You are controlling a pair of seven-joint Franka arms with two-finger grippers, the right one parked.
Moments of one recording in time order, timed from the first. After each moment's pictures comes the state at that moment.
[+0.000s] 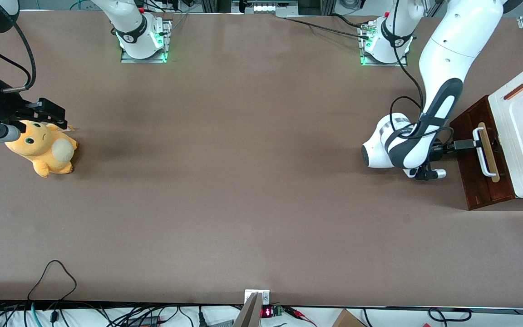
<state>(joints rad) 0.00 0.66 -0.26 -1.97 1.34 1.29 -0.88</state>
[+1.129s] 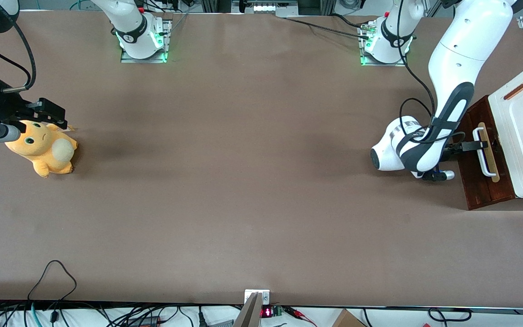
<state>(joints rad) 0.06 0.67 -0.26 -1.97 1.34 1.33 -0.84</state>
